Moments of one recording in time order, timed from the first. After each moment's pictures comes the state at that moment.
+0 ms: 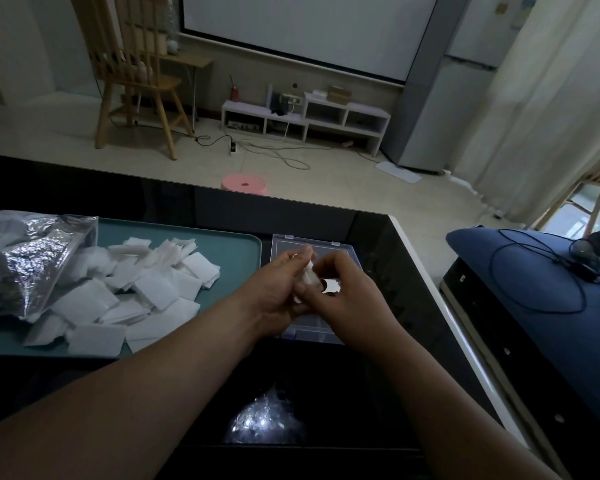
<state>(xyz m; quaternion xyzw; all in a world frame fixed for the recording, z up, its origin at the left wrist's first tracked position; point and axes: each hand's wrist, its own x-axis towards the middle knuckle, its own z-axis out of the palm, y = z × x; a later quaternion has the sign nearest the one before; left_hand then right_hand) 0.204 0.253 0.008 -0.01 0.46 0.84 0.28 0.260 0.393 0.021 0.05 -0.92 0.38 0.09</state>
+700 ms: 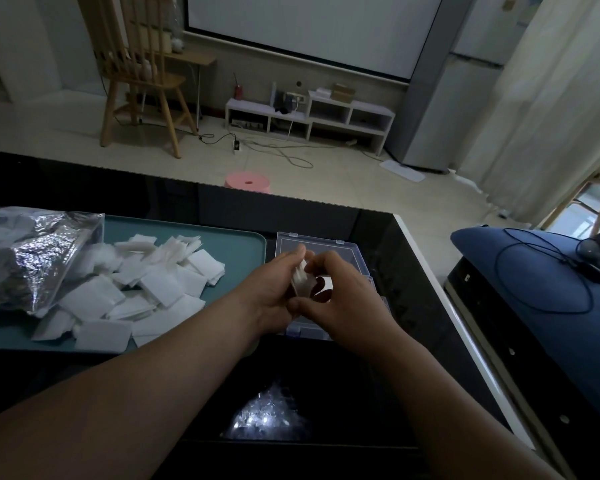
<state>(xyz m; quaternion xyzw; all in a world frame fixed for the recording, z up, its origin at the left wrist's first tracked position) 0.197 0.248 0.001 -0.06 0.43 0.85 0.31 0.262 0.383 0.021 0.09 -0.94 0.31 0.10</state>
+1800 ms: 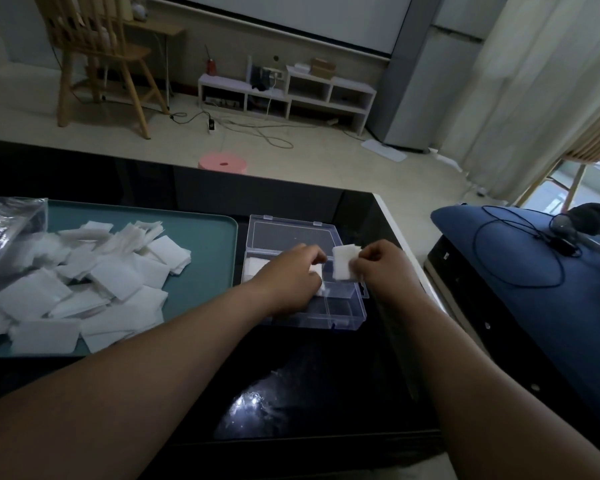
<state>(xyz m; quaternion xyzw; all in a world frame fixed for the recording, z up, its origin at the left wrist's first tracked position) 0.186 0.297 -0.011 0.26 0.88 0.37 0.11 0.221 0.481 0.000 -0.22 -0.88 0.41 0.10</state>
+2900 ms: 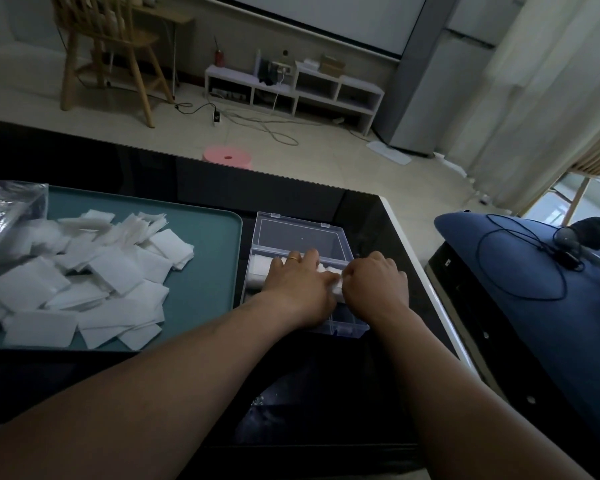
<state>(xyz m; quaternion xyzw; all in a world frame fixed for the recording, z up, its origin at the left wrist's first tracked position) 0.184 0.315 -0.032 0.29 0.95 0.11 0.06 0.208 0.458 -0.015 -0.14 -0.99 0.01 0.04</state>
